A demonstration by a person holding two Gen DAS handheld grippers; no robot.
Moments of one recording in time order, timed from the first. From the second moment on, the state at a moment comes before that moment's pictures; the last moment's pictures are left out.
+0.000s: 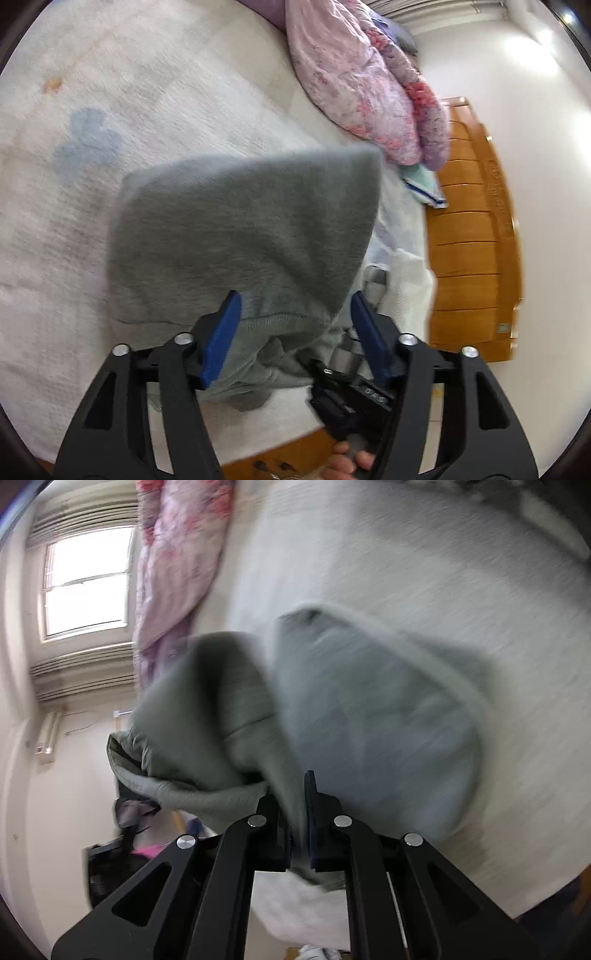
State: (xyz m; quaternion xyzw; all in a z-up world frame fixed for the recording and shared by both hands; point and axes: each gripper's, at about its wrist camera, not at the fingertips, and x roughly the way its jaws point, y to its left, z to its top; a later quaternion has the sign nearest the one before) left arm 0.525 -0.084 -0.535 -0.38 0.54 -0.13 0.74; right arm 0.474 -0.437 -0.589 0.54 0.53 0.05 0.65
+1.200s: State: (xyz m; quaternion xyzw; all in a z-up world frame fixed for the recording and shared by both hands) left arm 0.532 -0.053 -0.589 -0.41 0.60 -0.08 0.68; right arm 0.655 -0.324 -0.550 0.09 0.66 0.40 0.64
